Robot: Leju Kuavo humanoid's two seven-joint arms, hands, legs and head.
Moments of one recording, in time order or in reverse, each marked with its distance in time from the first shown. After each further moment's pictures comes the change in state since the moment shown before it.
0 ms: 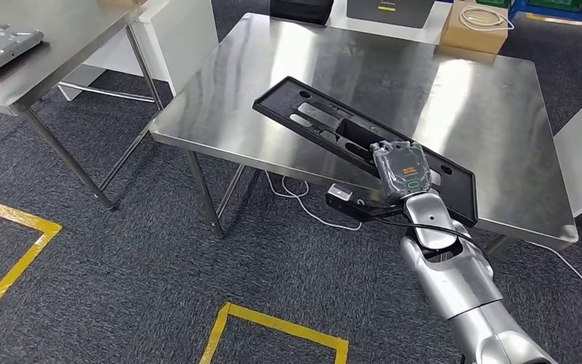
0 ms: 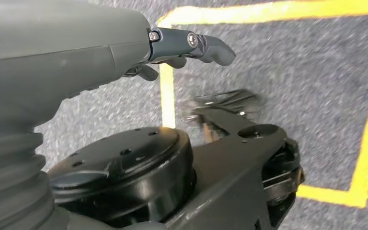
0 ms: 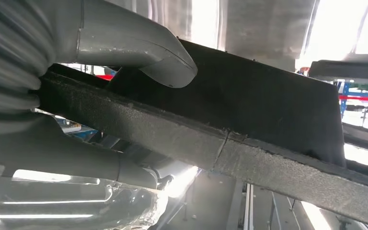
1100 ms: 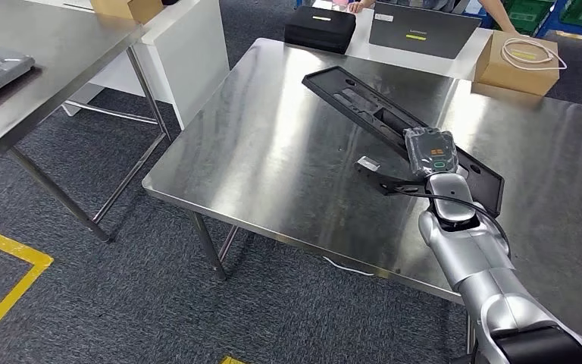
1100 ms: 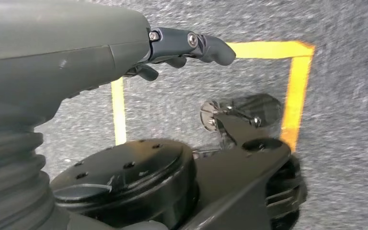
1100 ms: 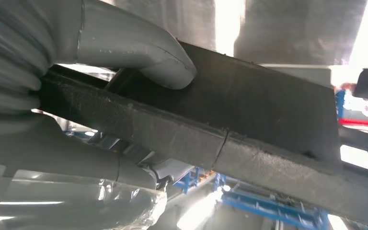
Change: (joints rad) left arm -0.002 -0.003 0.016 0.003 -0.017 0.002 -0.025; right arm -0.190 0.019 -0.080 0.366 -0.015 -0.042 0.019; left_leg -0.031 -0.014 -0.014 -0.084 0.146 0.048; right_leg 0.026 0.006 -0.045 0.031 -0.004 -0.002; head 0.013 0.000
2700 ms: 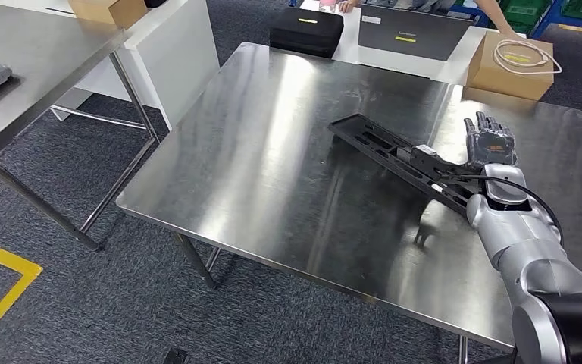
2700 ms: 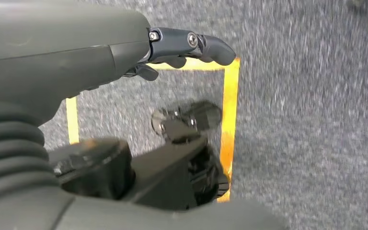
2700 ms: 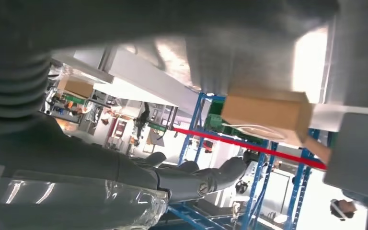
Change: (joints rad) left arm -0.039 -0.015 0.001 -0.007 -0.030 0.042 -0.110; right arm -0.197 -0.080 -0.185 0.396 0.062 0.035 0.013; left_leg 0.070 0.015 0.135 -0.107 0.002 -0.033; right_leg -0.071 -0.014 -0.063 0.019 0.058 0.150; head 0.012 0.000
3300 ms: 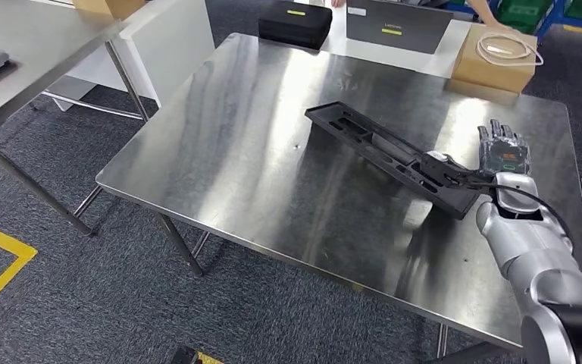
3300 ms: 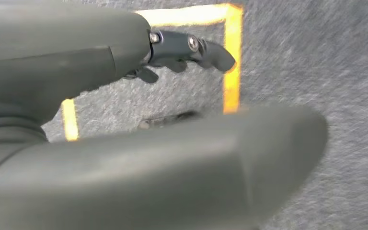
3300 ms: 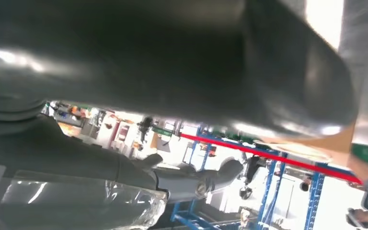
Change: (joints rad) left arm -0.001 0.011 -0.001 -0.005 -0.002 -0.013 -0.002; right arm 0.011 0.001 -0.006 0.007 0.007 0.000 0.000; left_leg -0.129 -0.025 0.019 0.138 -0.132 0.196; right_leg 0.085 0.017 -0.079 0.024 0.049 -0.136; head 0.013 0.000
